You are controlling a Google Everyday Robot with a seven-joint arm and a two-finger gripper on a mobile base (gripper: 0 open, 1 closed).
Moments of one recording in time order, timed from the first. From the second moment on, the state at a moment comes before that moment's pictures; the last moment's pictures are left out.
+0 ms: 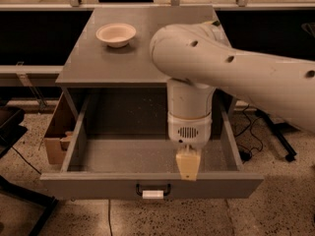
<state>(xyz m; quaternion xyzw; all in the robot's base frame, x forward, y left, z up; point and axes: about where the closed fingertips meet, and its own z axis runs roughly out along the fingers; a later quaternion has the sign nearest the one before) 0.360 -0.072 0.797 0.62 -0.76 -0.09 0.17</state>
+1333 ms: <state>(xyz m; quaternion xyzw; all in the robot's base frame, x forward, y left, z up) 0.466 -0.097 0.687 0.67 -0.73 -0.15 0.03</state>
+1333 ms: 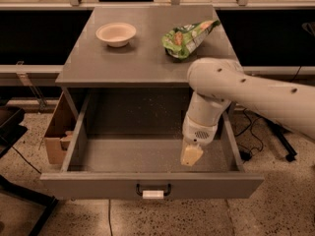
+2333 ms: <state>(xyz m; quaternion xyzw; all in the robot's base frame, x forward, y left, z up) 0.419 -0.099 0.666 0.65 -0.73 -0.18 0.03</state>
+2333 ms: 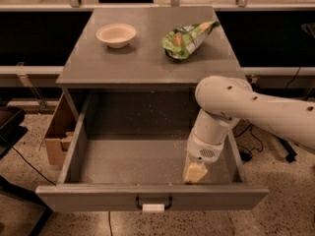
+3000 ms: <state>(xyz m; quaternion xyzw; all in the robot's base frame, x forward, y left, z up) 0.420 -0.099 0.667 0.65 -0.73 -0.18 0.03</state>
